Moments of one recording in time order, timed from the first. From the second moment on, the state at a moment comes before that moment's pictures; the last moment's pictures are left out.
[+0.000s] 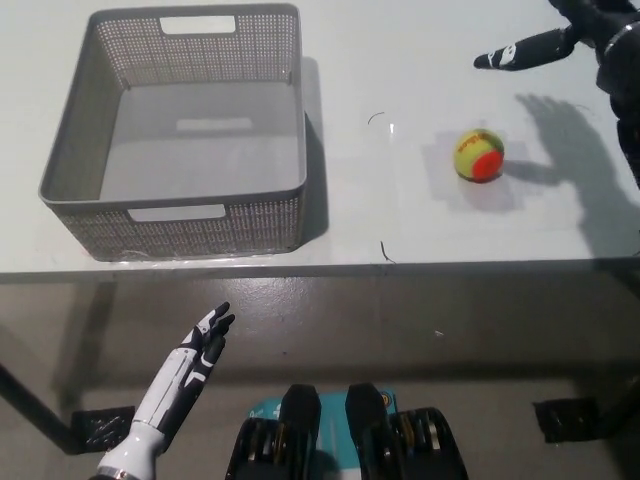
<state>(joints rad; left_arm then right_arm) -0.04 0.19 -0.12 -0.01 0.13 -0.07 -0.10 -1.10 -0.40 0.29 0.52 -0.67 0.40 0.46</state>
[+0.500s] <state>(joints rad) -0.03 0.19 -0.12 -0.03 0.13 -0.07 -0.10 -1.18 -0.34 0.32 0.89 -0.63 0.33 0.44</state>
